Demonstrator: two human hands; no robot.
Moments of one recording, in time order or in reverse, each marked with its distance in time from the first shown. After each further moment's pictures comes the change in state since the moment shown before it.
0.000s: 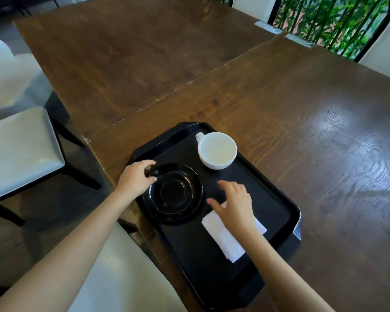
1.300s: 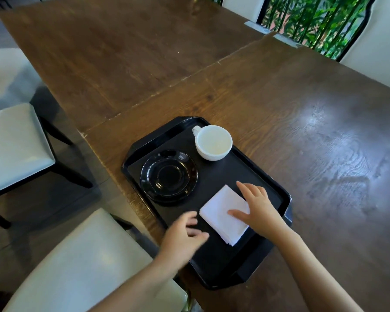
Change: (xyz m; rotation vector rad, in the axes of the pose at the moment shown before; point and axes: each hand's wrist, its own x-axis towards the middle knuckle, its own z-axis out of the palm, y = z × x) left_hand -0.157 0.057 0.071 -0.573 -0.296 -0.105; right_hand -0.035 0.034 -0.052 -0.185 -0.300 0.032
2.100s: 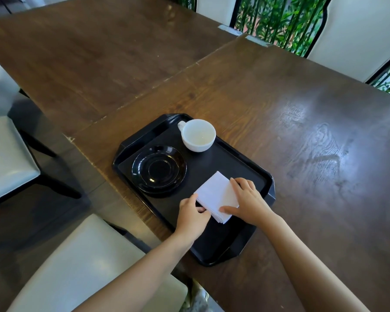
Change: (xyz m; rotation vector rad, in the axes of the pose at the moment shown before) left_hand 0.026 -0.006 0.039 0.028 -0.018 0.033; right_hand -0.025 -0.001 0.012 -0.097 -0.018 0.068
